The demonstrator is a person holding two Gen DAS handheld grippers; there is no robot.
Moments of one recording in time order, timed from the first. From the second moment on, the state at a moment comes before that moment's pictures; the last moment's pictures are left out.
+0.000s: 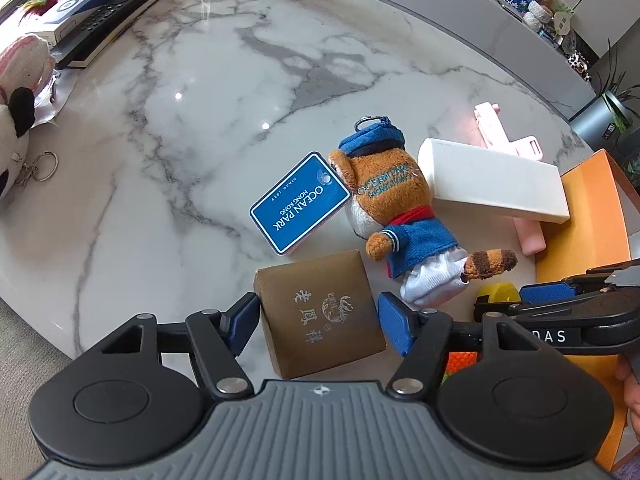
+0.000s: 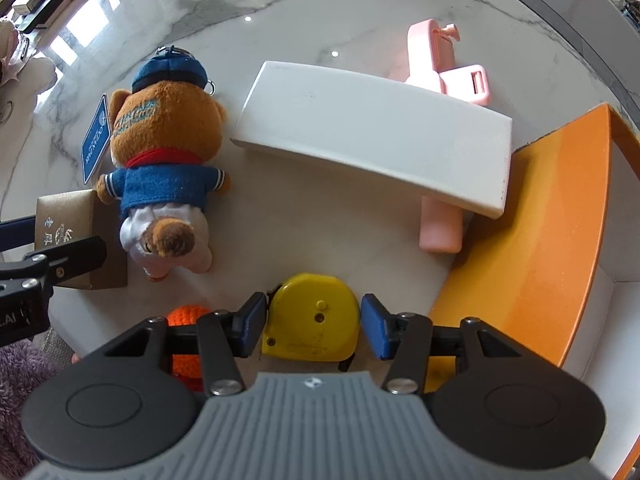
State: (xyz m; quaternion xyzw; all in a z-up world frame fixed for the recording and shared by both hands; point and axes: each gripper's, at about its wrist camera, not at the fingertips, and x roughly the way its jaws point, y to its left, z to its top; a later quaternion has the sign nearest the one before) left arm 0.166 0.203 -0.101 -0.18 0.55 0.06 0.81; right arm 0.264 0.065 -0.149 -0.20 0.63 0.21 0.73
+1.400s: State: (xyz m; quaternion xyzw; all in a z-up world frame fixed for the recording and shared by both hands) left arm 0.159 -0.077 -0.003 -0.07 0.49 -0.20 0.85; right arm 0.144 -0.249 -0.016 0.10 0.44 0.09 0.89
